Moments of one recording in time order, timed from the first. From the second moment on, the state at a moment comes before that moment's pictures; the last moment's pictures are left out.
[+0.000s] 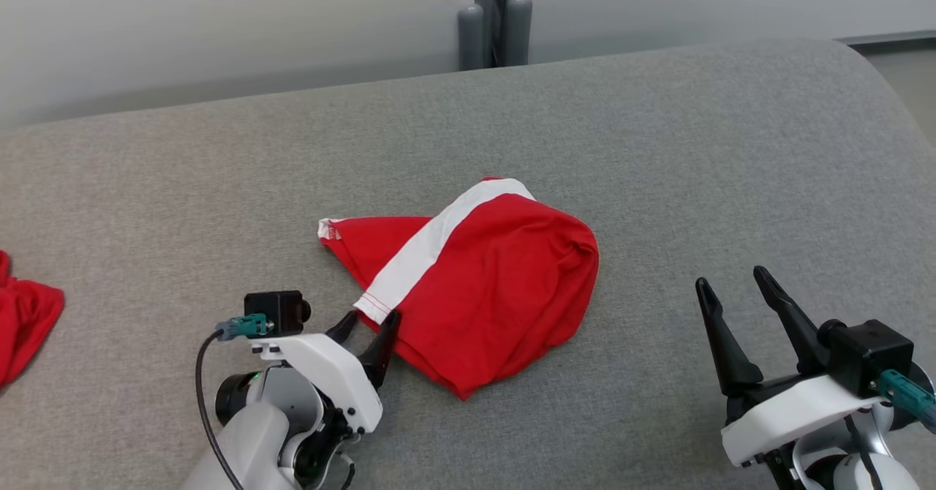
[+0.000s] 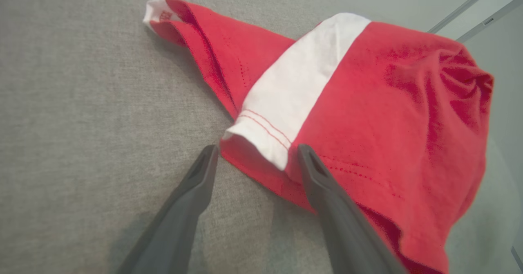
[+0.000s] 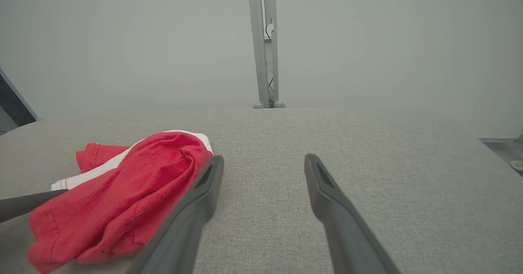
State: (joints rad) left arm -0.37 0.10 -0.42 0.61 -0.71 -0.05 0.10; right arm -0.06 -0.13 0.13 0.00 0.25 0.13 -0.02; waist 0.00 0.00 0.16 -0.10
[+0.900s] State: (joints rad) left arm -0.59 0.17 -0.46 0.57 -0.63 -0.08 -0.08; right arm -0.09 -0.11 0.10 0.05 0.26 0.13 -0.07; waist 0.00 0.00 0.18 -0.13
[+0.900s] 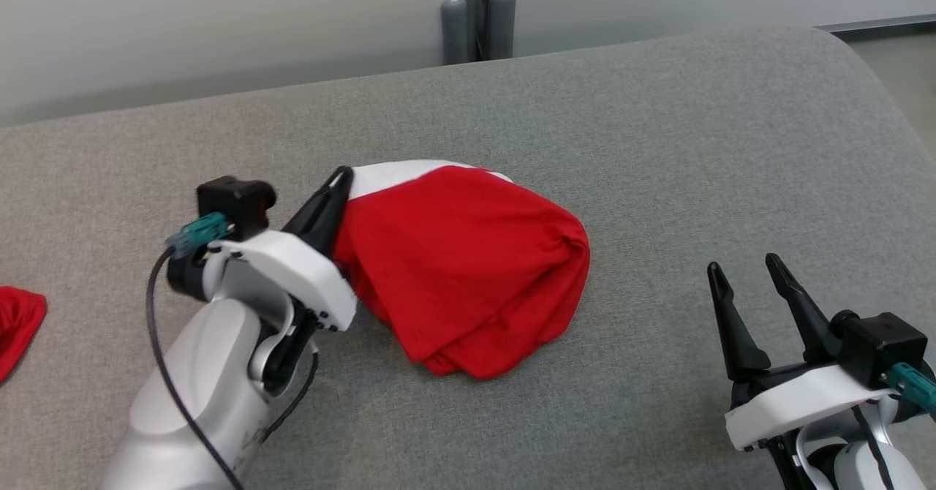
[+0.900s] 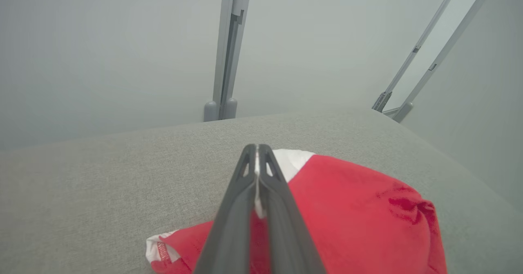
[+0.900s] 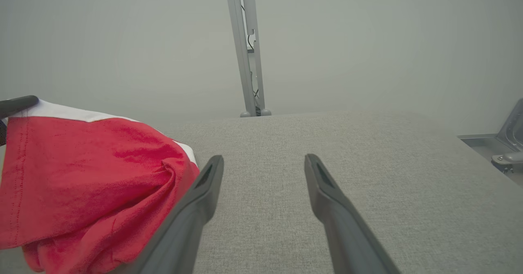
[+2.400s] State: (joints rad) left arm -0.14 0.23 -0.16 0.06 -0.55 0.13 -0.26; right arm -0.07 -0.11 0.05 0.03 0.24 0.13 -0.06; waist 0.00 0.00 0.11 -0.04
